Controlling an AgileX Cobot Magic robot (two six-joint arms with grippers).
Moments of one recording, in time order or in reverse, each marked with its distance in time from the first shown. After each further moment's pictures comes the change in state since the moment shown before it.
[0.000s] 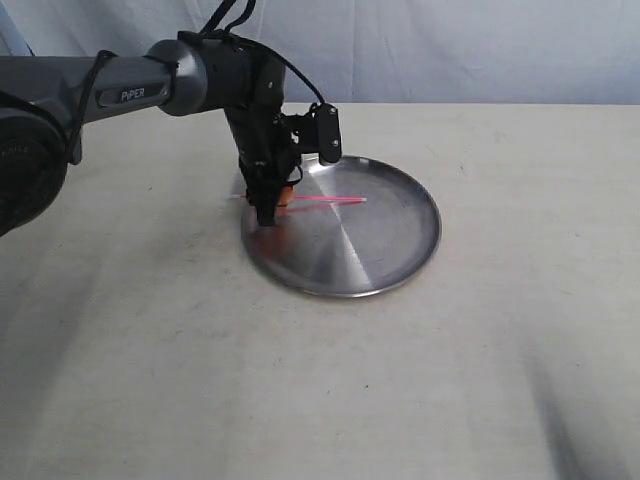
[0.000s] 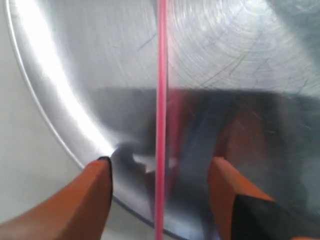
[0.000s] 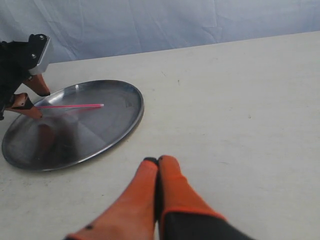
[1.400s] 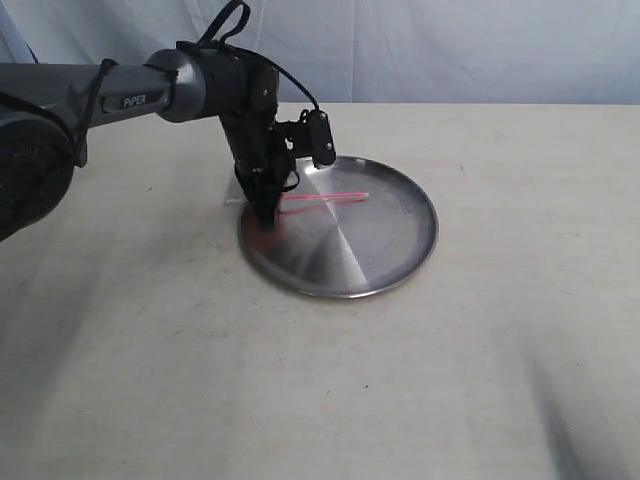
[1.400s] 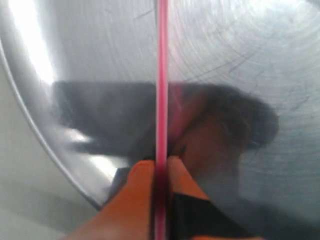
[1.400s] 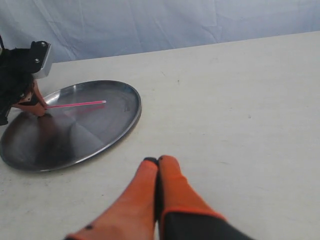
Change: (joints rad) left arm 0.018 0.029 -0.006 -0.029 0.005 -0.058; right arm 0.000 0.000 0.000 0.000 0.000 0.000
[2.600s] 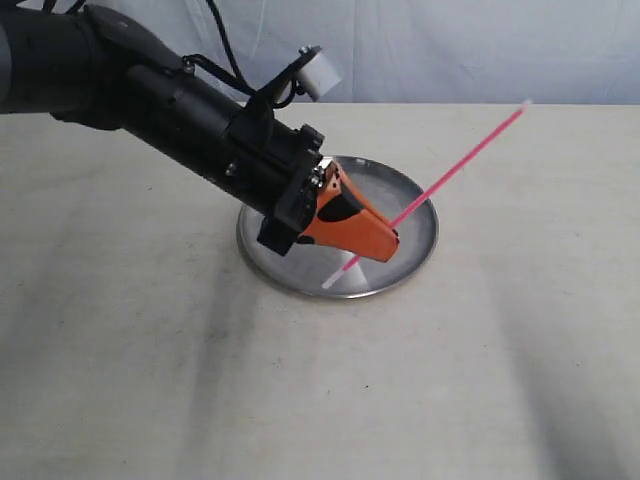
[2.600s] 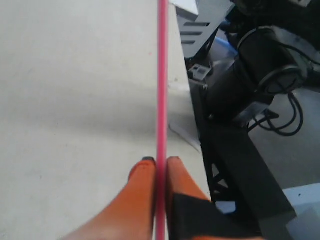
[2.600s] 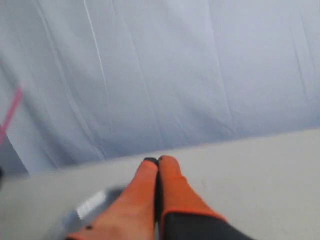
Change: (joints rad) left arm 0.000 -0.579 0.685 -1.323 0.333 0.623; right arm 0.000 0.000 0.003 0.069 -0.394 0.030
